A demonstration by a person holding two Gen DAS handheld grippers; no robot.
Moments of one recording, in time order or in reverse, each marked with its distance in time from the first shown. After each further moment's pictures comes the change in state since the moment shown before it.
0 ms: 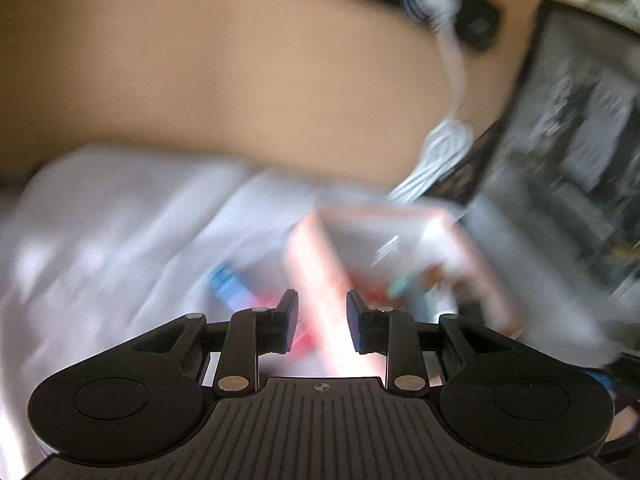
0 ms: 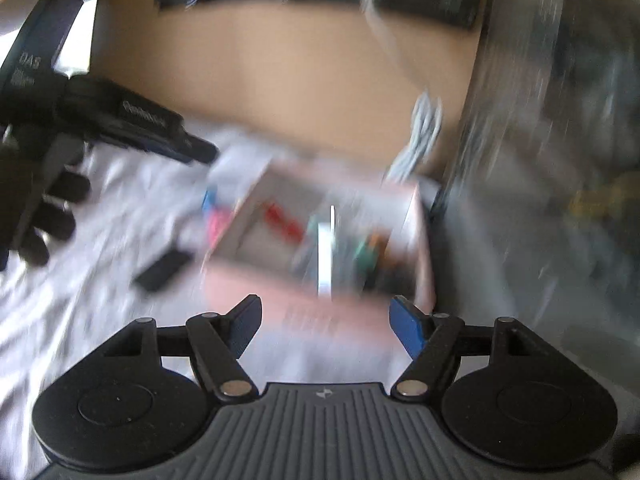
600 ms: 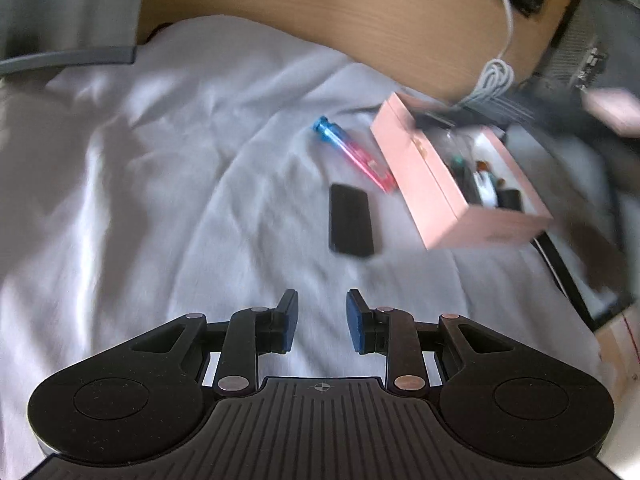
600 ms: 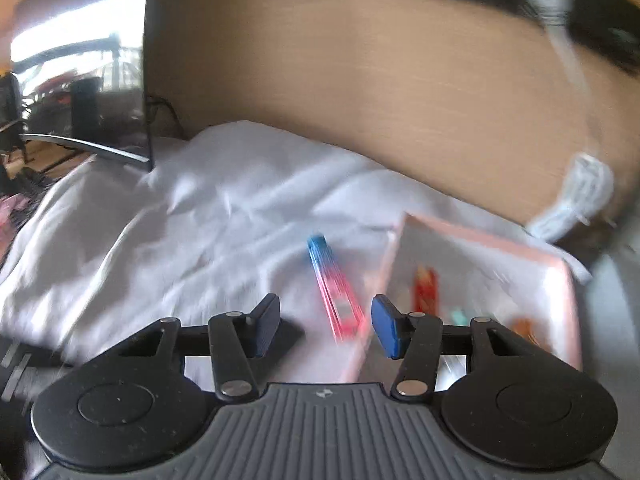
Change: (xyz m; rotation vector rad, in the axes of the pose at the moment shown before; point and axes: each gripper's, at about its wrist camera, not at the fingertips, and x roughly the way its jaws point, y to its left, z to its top) left arm -0.082 0.059 -0.109 -0.135 0.125 0.028; right arm 0.094 0.092 0.121 -0.090 0.064 0.190
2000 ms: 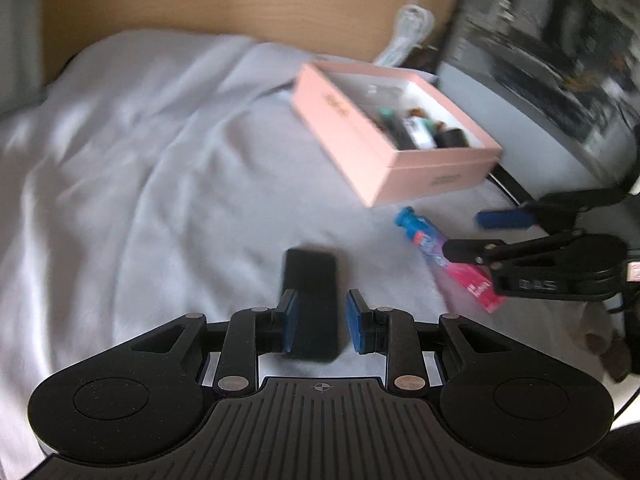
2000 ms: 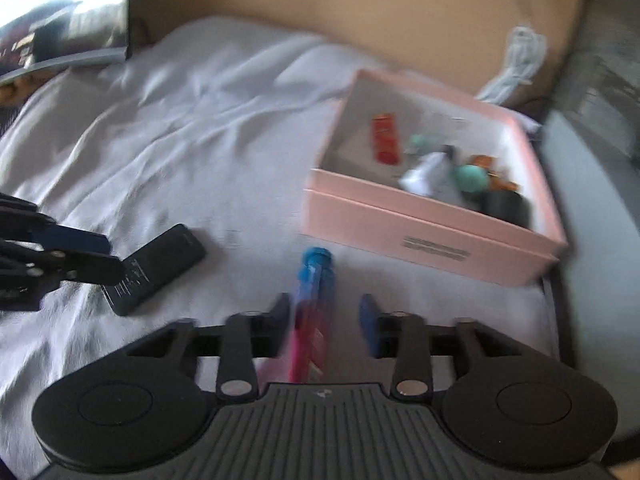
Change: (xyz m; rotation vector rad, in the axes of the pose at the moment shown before) left arm 0.015 -0.046 -0.002 0.276 0.031 -0.084; right arm -0.057 -0.004 -0.137 0.063 0.108 -0.145
